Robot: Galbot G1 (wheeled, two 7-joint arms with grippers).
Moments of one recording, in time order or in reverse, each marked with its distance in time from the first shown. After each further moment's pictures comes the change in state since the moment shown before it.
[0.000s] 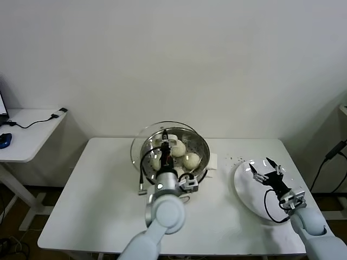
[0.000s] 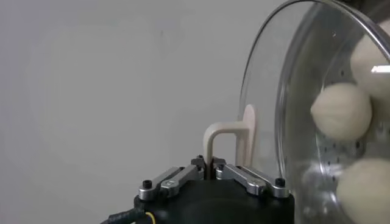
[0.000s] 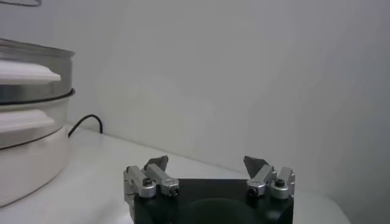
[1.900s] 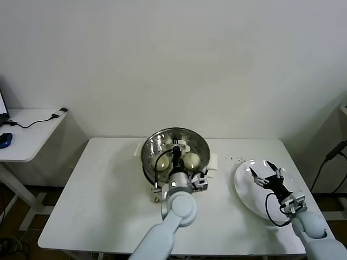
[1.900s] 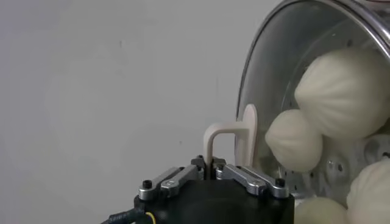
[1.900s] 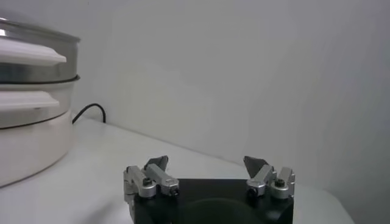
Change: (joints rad) left arm -0.042 -0.085 0.000 0.221 -0.043 -0.001 -0.093; right arm -0.006 0.025 0.029 -0.042 -0.051 0.029 -0.040
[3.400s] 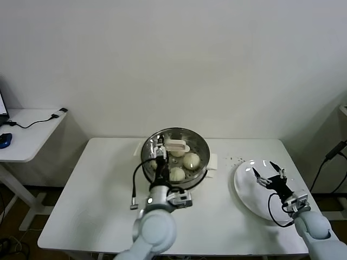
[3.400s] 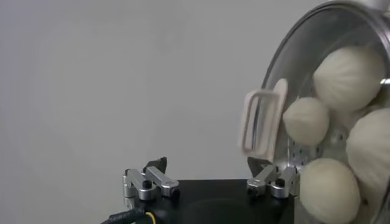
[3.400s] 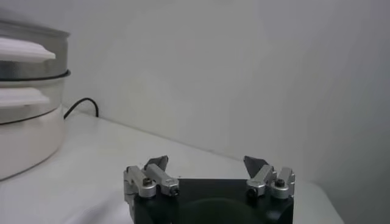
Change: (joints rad) left arm 0.165 0.199 -0.014 -0.376 -0.181 0.001 0.012; right arm -0.030 -0.006 0.039 0.048 -0.011 -0.071 0.018
